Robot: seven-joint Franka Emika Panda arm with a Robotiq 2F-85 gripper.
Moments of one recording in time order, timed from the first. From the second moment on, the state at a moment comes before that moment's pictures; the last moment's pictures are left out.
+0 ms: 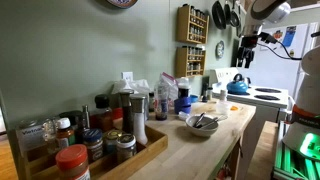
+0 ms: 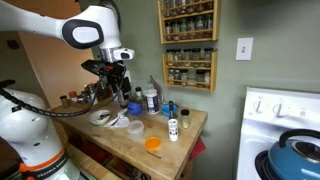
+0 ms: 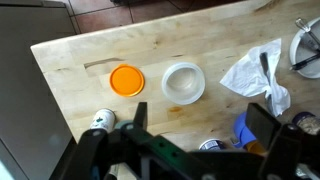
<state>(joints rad) -0.21 -0.85 -0.27 -2.71 -0.11 1.93 -0.18</state>
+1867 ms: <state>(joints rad) -0.13 -0.45 0.05 -2.48 -0.01 2.33 0.23</state>
